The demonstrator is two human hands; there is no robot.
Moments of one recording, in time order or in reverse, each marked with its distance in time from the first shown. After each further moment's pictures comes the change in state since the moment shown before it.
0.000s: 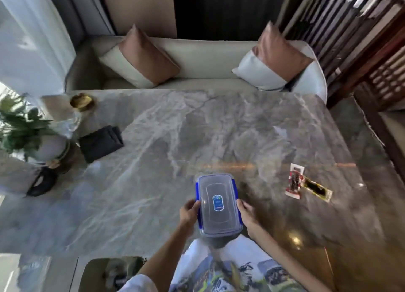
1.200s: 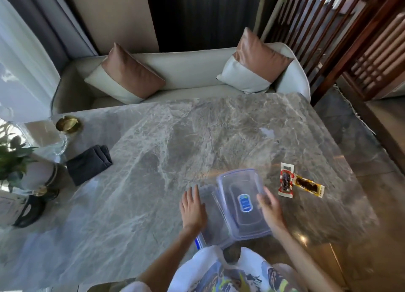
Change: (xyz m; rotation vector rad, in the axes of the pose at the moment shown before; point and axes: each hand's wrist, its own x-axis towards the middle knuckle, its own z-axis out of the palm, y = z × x) left_hand -0.002 0.024 0.039 1.190 0.067 0.524; right_hand -0.008 -0.037 -0.082 -0.066 0.142 -0.262
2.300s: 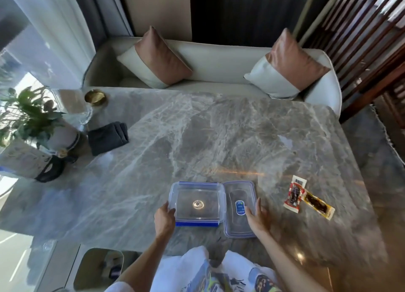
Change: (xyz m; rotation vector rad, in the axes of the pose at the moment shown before) left_hand -0.032 -0.071 -0.009 -0.553 0.204 -0.516; right_hand 0.034 0.036 0.028 -0.813 -0.234 0.078
